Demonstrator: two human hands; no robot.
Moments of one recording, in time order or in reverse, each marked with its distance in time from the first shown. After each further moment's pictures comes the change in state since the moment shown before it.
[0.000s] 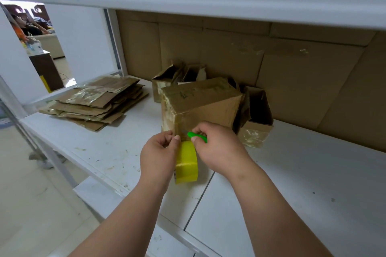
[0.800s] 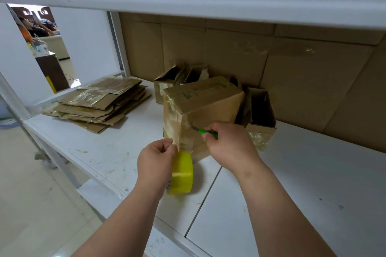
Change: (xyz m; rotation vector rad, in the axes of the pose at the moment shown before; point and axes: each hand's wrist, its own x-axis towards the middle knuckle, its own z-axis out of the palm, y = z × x) left_hand 0.009 -0.009 -0.004 0.061 0.010 -0.059; right_hand 0.014 0.021 -0.005 -0.023 0.054 0.052
